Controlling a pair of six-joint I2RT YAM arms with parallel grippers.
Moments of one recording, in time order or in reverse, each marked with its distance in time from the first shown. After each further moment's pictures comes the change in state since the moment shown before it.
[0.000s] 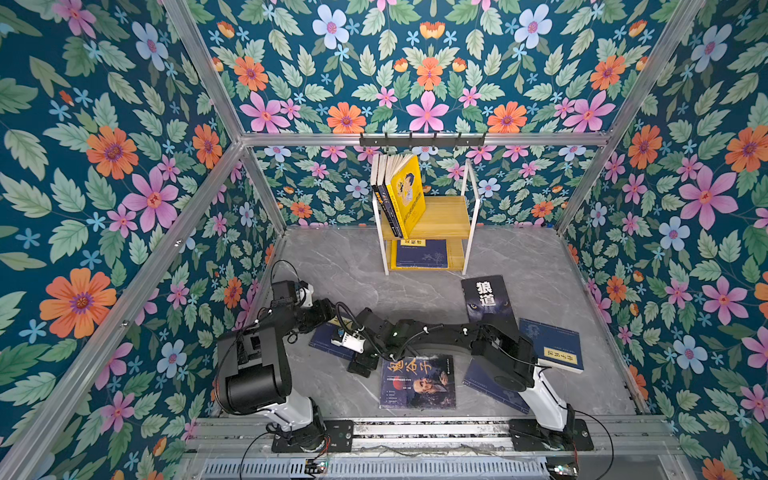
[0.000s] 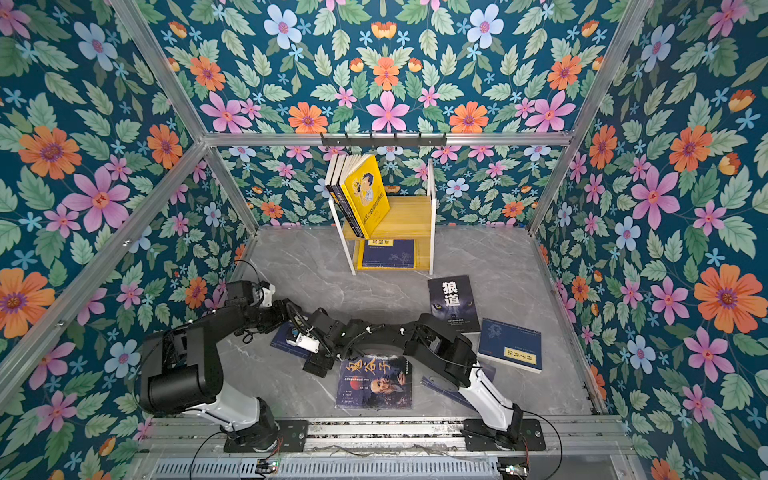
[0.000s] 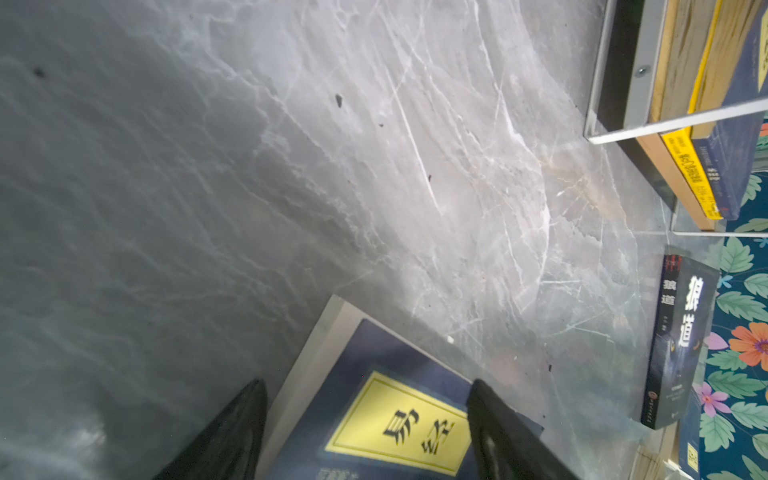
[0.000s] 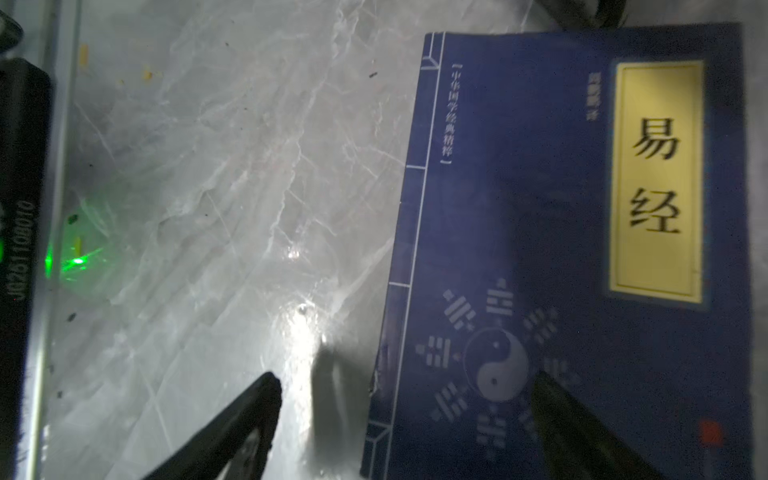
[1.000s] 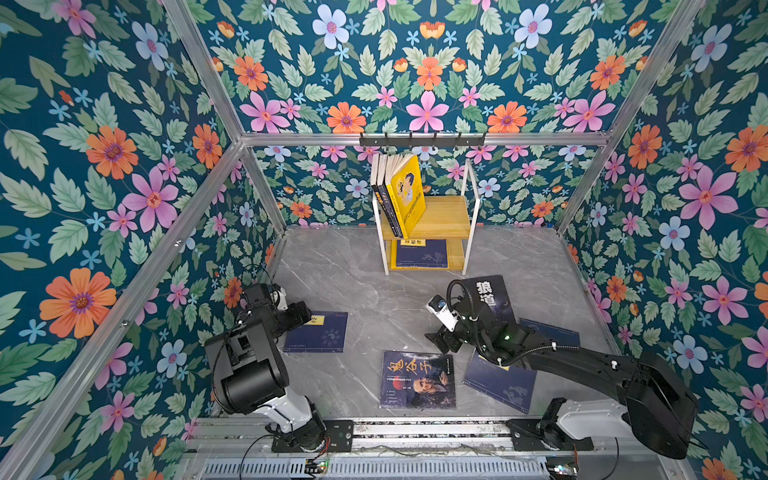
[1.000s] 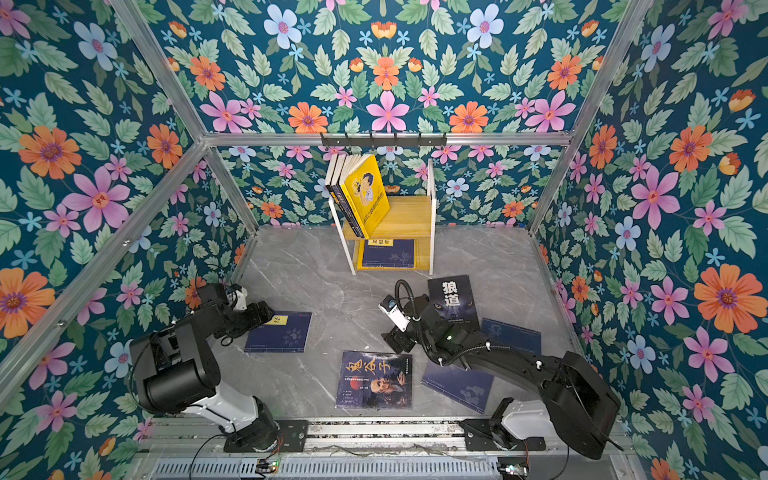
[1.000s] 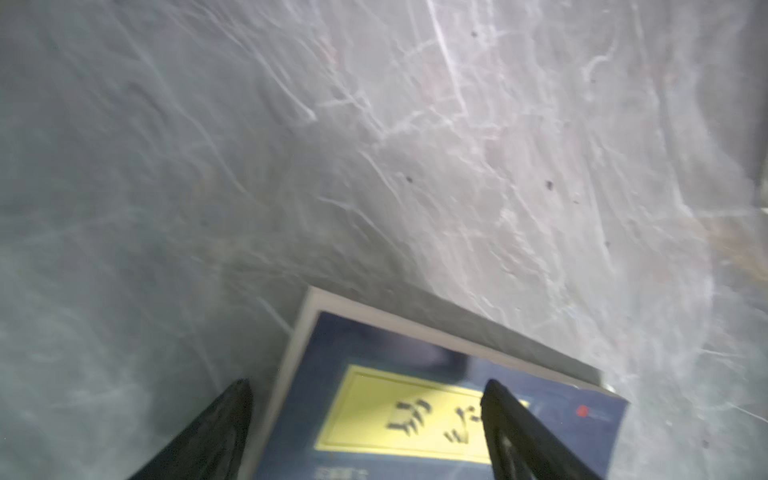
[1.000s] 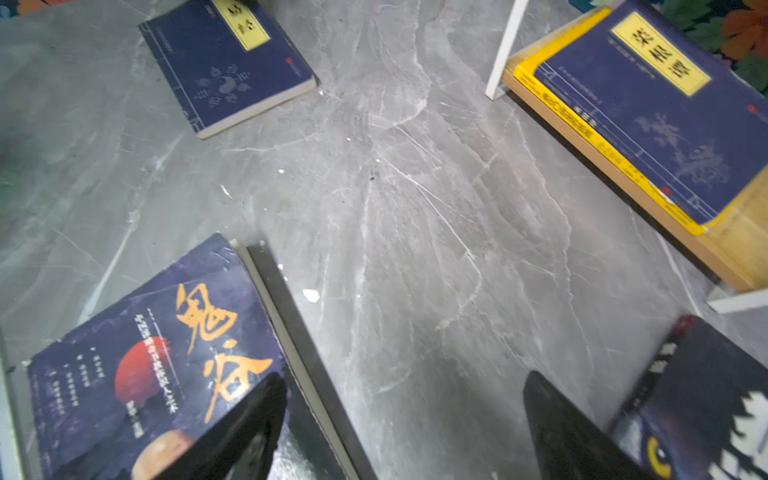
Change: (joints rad) left arm 0.198 0.006 0.051 -0.058 -0.151 0.153; right arm -0.284 -0.897 -0.835 0.178 0.123 0.085
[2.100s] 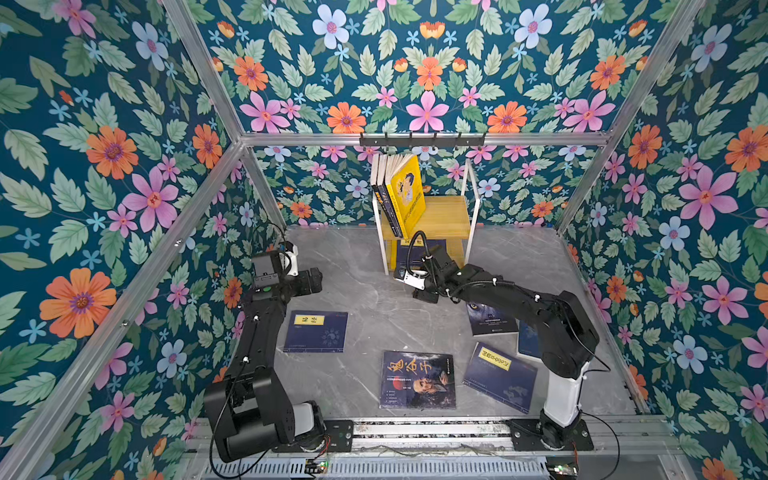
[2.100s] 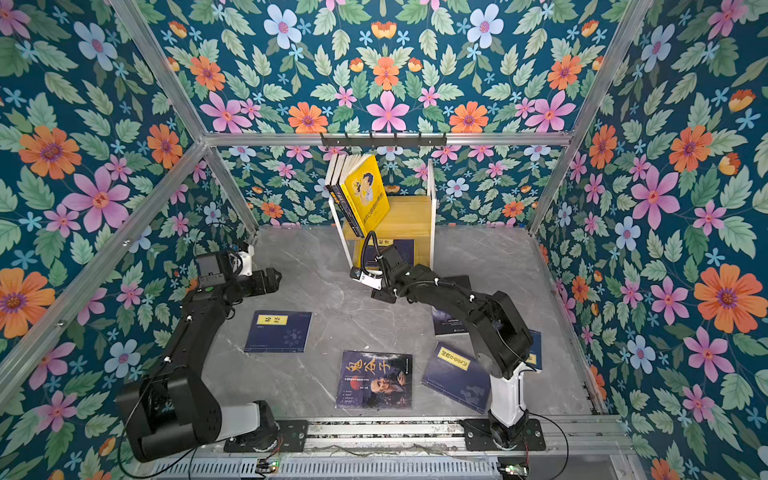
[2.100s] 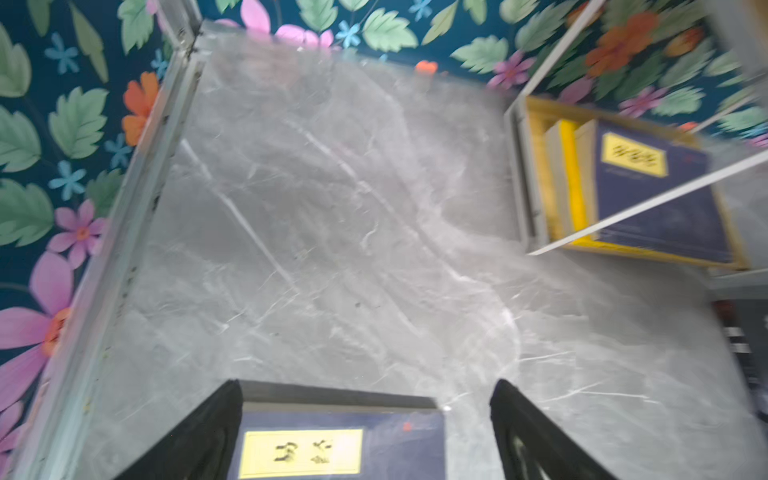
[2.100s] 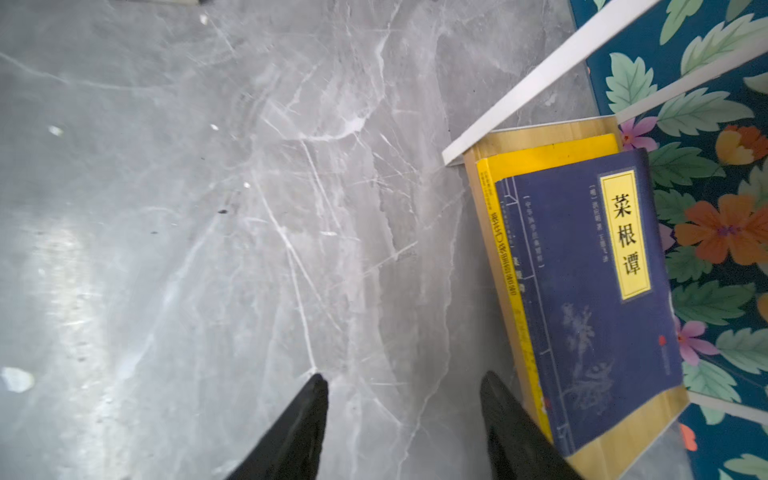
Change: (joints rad) left arm -0.197 -0.257 0.198 -0.101 -0.095 0.075; right arm -0.146 0.533 0.650 -0.288 0.000 -0.565
